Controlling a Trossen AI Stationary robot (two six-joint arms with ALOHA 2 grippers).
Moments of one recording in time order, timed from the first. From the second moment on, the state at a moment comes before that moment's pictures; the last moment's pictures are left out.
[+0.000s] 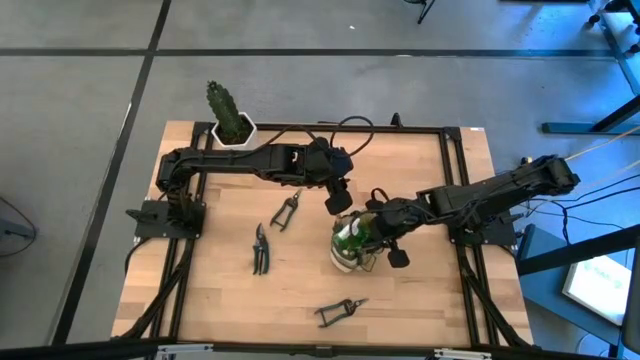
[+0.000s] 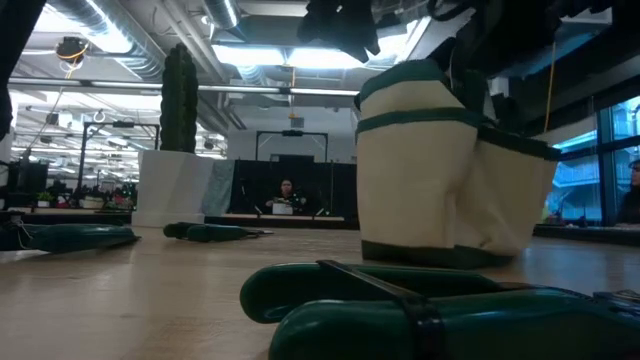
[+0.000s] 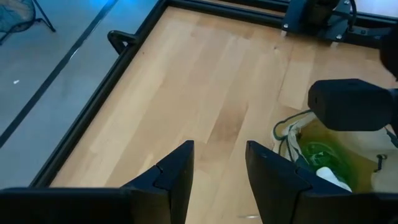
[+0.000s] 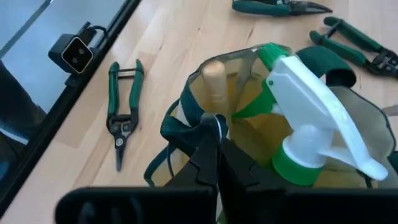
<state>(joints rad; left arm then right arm) 0.03 1.85 1.87 -0.82 -0.35 -0.22 0.24 1.28 0.84 -0.31 -0.16 0.01</state>
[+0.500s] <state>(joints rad) 0.03 1.85 1.87 -0.85 -0.35 -0.23 0.28 1.26 0.84 -0.25 0.07 0.01</state>
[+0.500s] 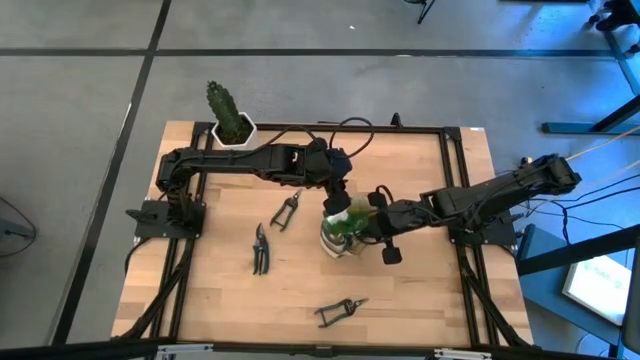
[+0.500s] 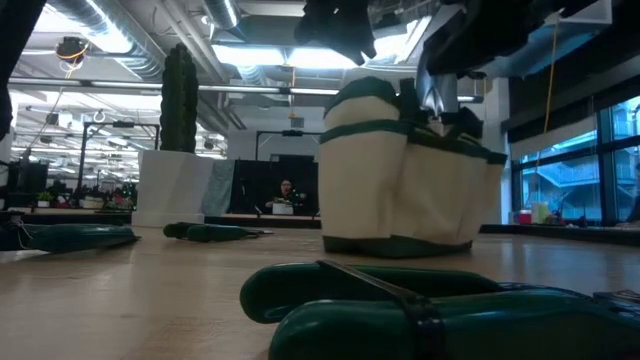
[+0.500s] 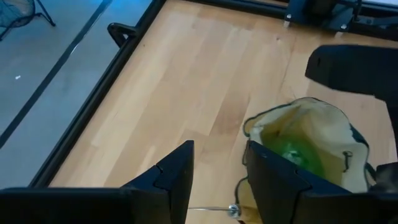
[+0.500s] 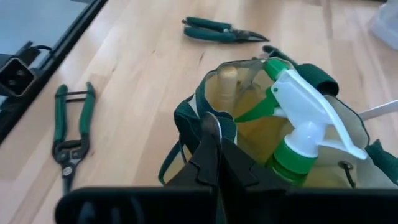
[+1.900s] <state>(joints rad) 0.03 1.85 1.87 -0.86 -0.34 -0.25 0.29 1.31 0.92 -0.24 0.24 0.12</state>
